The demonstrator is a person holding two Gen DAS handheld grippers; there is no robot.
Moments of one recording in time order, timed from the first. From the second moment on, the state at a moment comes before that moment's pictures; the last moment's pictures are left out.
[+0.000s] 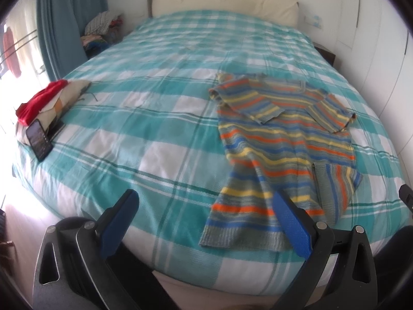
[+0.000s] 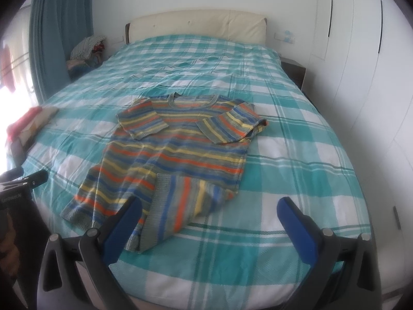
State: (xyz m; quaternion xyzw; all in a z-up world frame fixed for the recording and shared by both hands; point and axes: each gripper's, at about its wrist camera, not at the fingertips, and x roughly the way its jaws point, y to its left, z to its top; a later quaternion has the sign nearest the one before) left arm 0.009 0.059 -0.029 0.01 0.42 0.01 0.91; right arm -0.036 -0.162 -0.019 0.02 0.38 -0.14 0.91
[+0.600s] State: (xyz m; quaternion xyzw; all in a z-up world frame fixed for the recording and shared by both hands) left arm 0.053 0.059 -0.133 0.04 0.53 -0.02 0.85; right arm 0.042 -0.164 -0.096 0.00 0.47 -0.07 0.88
